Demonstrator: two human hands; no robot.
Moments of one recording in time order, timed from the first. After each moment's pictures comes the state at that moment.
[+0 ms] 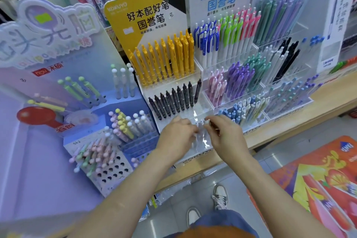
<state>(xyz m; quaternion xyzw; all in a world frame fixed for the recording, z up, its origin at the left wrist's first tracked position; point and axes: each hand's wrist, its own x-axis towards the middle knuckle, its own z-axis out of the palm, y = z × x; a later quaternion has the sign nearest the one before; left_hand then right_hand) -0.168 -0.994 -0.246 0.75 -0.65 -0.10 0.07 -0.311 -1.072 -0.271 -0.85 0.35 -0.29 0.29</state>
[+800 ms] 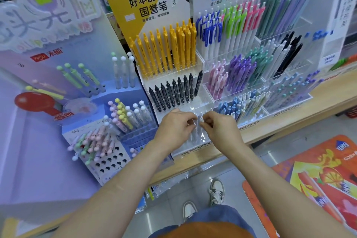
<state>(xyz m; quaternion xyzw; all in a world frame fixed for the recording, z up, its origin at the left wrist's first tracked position) -0.165 -0.992 -0.258 0.79 -0.56 -0.15 0.21 -0.304 -1.077 -0.284 -0.86 0.36 -0.23 0.28</state>
